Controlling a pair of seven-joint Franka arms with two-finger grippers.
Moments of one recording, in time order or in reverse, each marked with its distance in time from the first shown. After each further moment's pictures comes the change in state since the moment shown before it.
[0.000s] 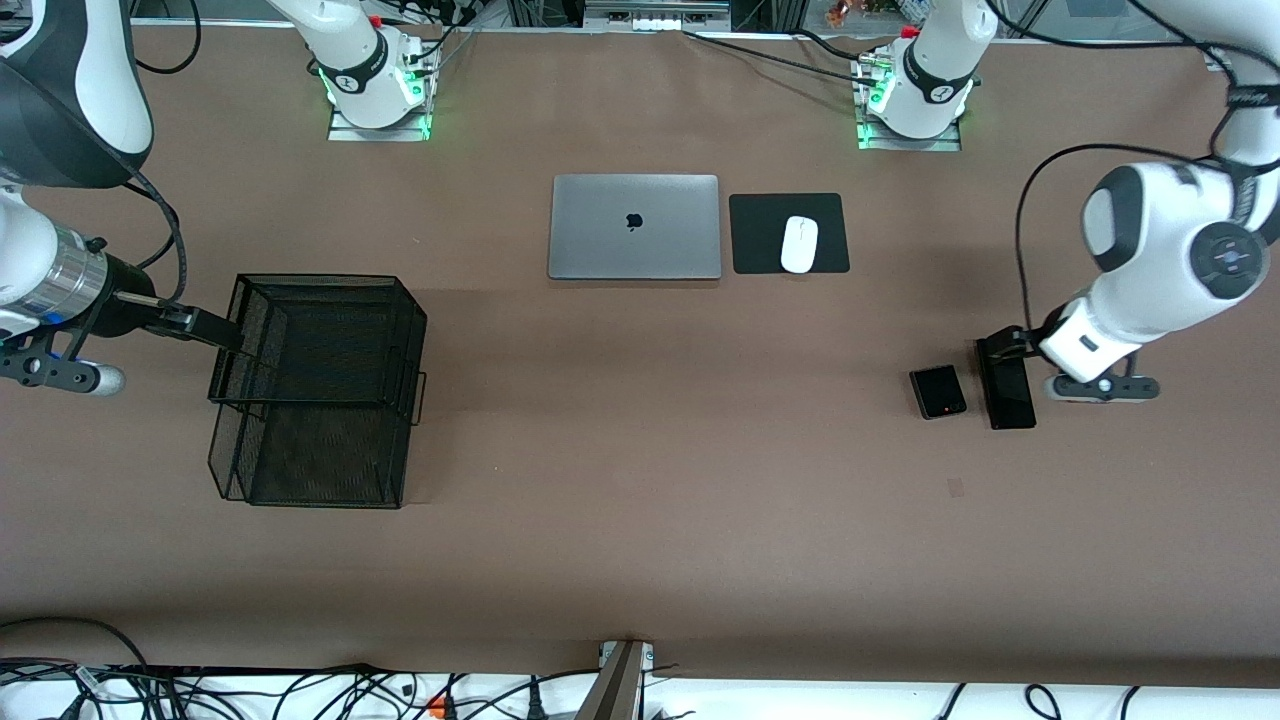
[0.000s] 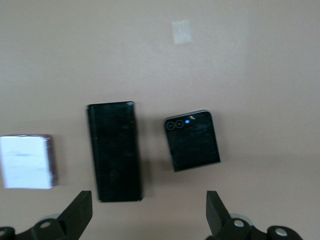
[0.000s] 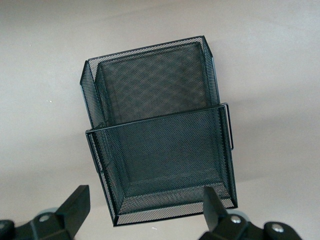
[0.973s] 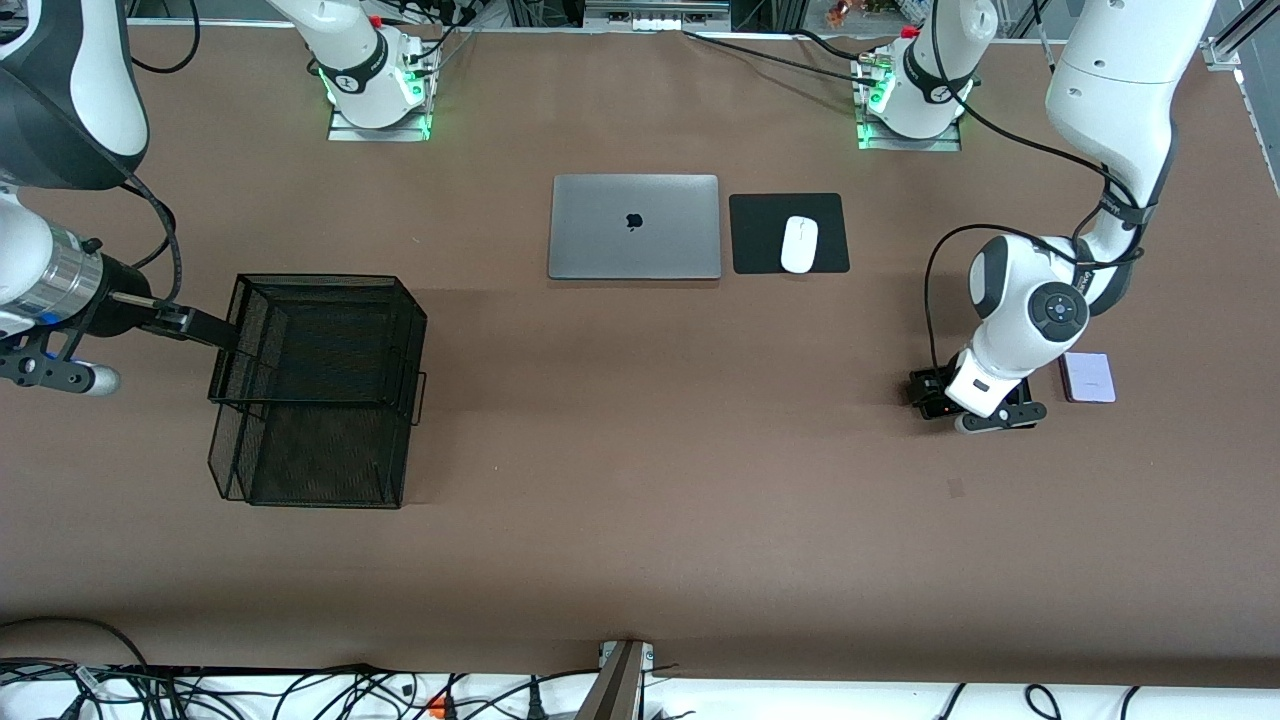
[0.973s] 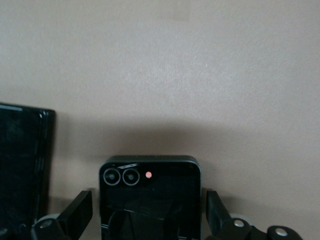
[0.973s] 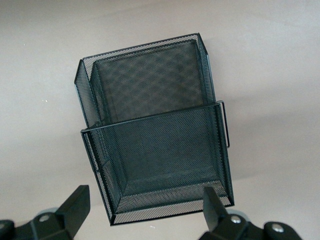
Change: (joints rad) left arm -0.061 0.266 -0.009 -0.070 0.000 0.426 -0.299; right arm -0.001 0.000 -0.012 -0.002 0.000 -0.015 0.000
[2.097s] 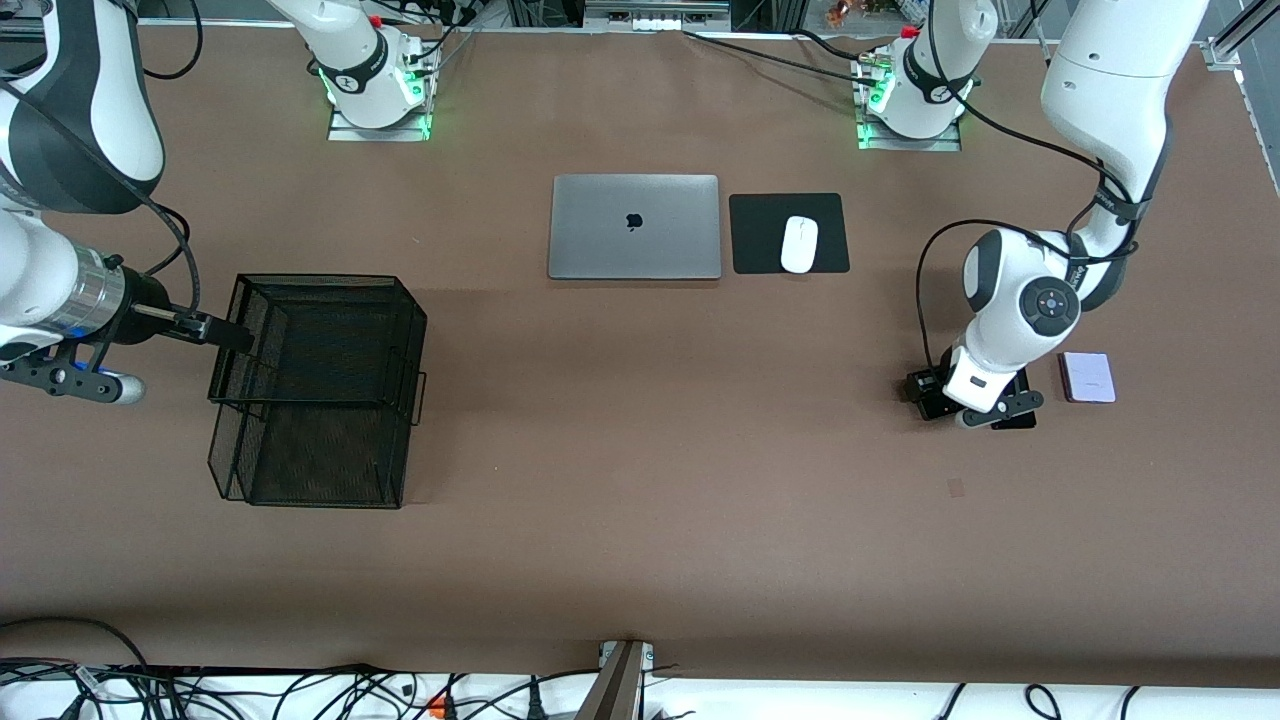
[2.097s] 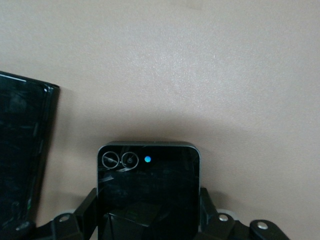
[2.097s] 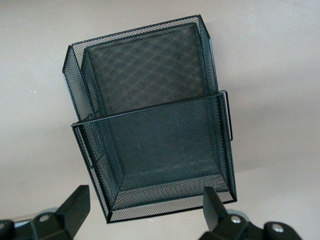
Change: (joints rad) left arm -0.014 -0.018 0.000 0.035 0.000 -0.103 -0.103; right arm 0.002 0.032 0.003 -0.007 0.000 -0.013 0.009
